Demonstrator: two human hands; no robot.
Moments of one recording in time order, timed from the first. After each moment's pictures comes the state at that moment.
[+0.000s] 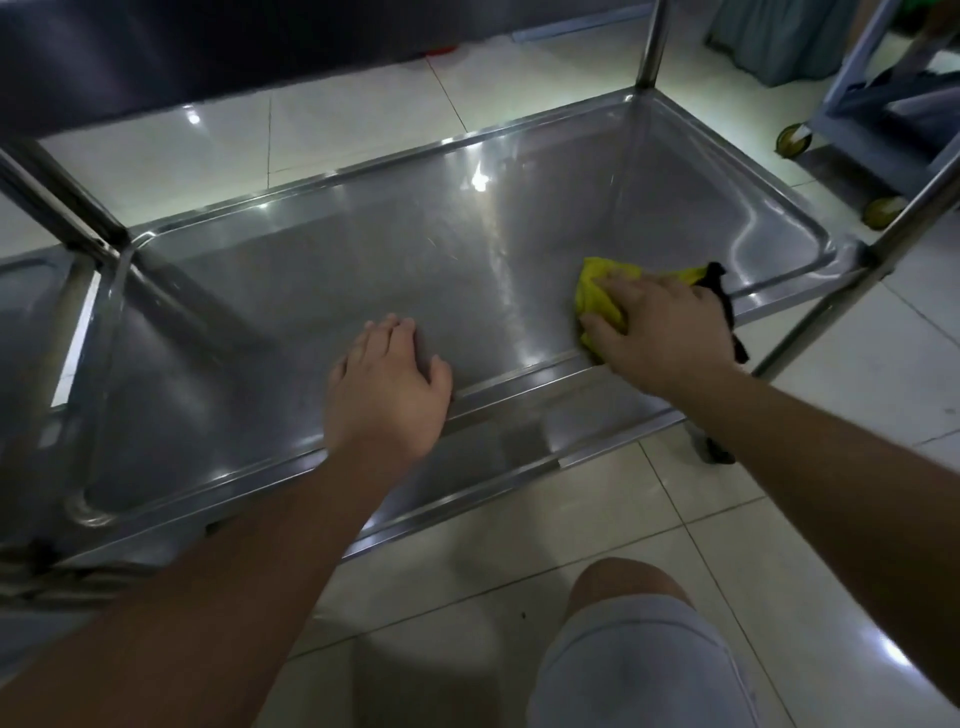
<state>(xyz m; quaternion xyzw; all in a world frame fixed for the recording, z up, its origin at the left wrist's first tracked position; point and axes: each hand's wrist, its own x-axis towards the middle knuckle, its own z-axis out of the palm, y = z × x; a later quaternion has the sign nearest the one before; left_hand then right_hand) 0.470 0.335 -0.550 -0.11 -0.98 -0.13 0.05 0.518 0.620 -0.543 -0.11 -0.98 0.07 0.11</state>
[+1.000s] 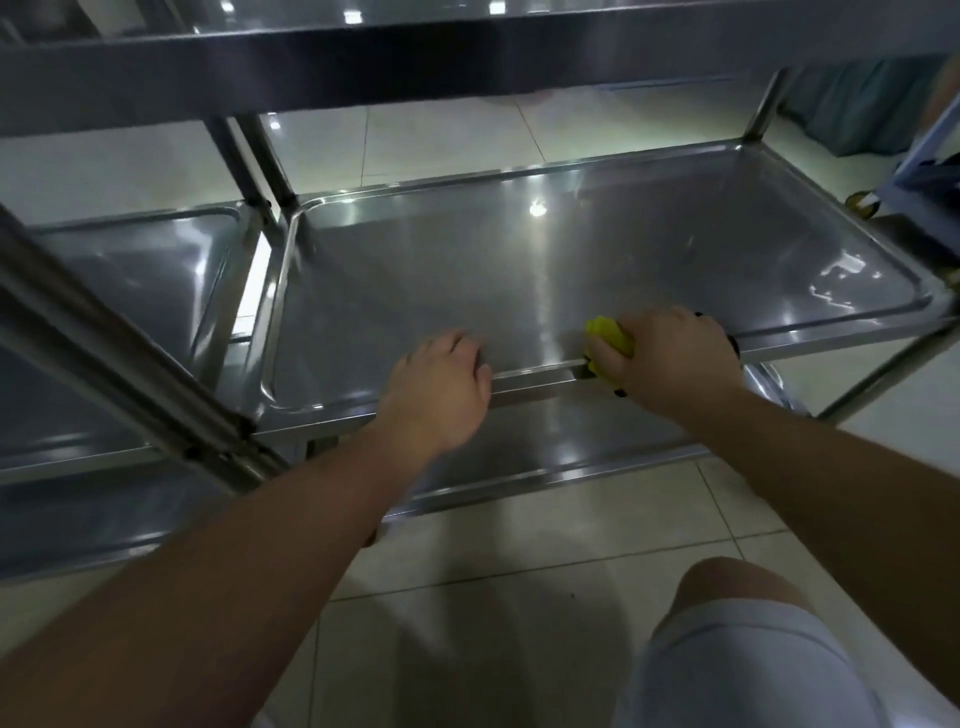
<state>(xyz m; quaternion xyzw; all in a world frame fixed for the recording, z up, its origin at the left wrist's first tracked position) 0.511 0.213 -0.535 -0.19 -0.97 -0.13 0.02 0.552 0.478 -0.518 -0.03 -0.99 0.06 0.15</state>
